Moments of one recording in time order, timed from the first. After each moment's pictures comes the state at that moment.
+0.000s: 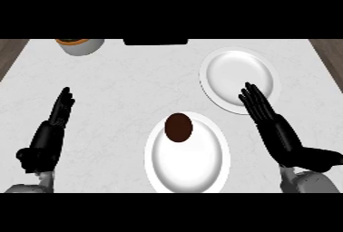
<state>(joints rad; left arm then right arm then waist) -0.02 0.34 -0.12 -1.58 0.04 0.24 -0.07 -0.14 -0.37 0.32 -1.57 -0.39 -0.02 -0.23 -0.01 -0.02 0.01</state>
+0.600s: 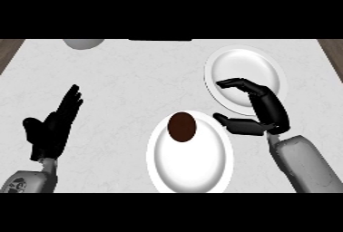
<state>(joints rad) -0.11 0.33 -0.09 -1.47 0.14 0.14 0.09 -0.39 -0.34 0.30 -1.34 -0.18 -0.04 -0.40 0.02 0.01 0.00</state>
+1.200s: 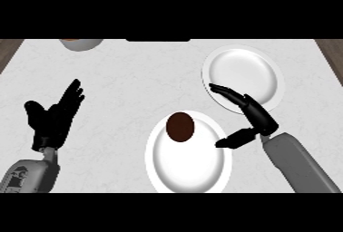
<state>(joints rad) -0.18 0.32 -0.05 -1.40 0.16 0.11 0.16 -0.45 -0.35 0.39 -1.08 0.09 0.01 -0.61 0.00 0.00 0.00</state>
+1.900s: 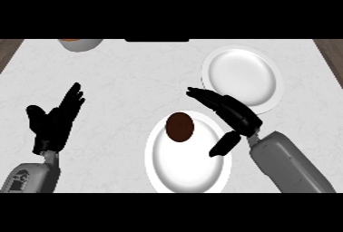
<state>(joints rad) -0.16 0.29 -0.02 -1.40 0.13 0.08 0.15 -0.49 -0.34 0.50 -1.28 0.34 0.11 -0.20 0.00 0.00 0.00</state>
